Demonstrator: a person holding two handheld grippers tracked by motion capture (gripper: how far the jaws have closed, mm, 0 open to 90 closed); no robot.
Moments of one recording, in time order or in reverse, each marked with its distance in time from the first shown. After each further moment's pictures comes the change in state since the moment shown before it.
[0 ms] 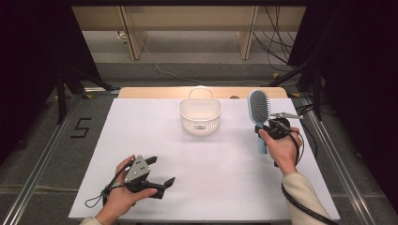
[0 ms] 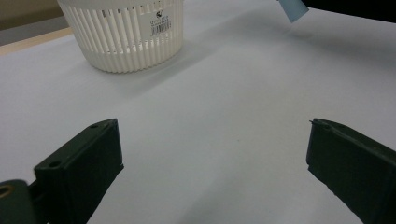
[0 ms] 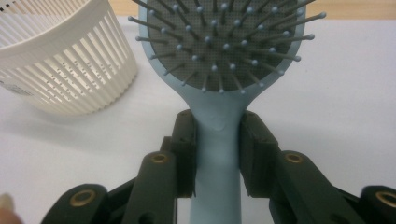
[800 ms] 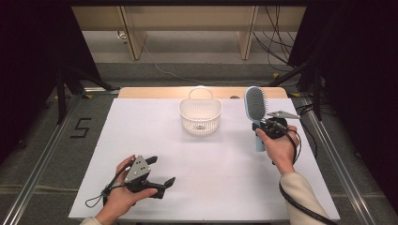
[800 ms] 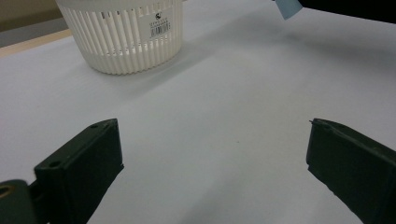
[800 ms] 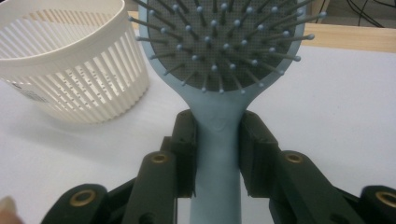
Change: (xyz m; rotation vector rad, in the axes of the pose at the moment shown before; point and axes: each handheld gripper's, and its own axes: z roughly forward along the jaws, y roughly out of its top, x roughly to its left) left arm 0.000 0.001 0.000 -0.001 -0.004 0.000; right arm 0.010 0.003 0.000 -0.062 0.015 -0.062
